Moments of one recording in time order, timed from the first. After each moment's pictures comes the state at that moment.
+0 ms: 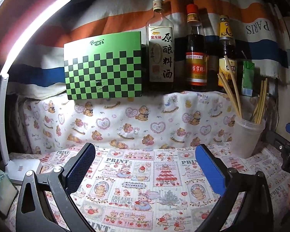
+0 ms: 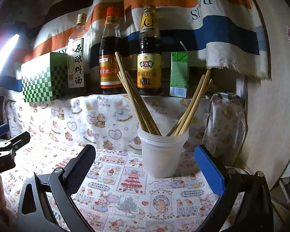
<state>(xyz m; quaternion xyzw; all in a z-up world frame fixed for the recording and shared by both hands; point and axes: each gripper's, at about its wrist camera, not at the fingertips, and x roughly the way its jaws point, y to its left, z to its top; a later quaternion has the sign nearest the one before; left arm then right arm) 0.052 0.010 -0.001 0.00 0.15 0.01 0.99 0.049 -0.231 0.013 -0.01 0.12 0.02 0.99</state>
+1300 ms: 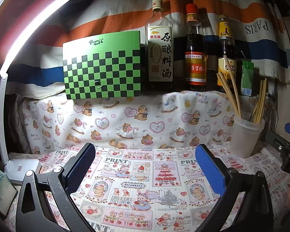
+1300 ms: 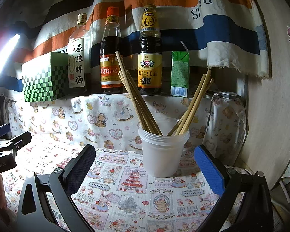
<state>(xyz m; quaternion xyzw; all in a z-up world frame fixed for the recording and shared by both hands) 0.053 0.010 0.000 0.00 0.15 0.01 0.99 0.048 -0.230 0.012 -0.01 0.12 0.02 0.99</state>
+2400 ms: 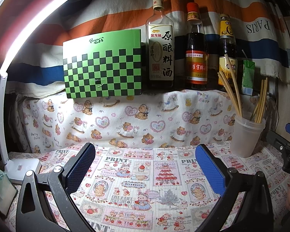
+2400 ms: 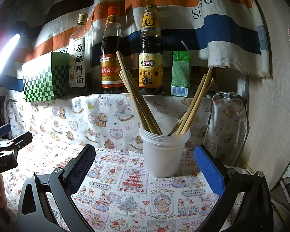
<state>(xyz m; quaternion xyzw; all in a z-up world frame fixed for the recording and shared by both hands) 0.055 0.011 -0.001 0.00 0.16 0.01 0.99 0.048 -0.230 0.012 -0.01 0.13 0.03 0.99</state>
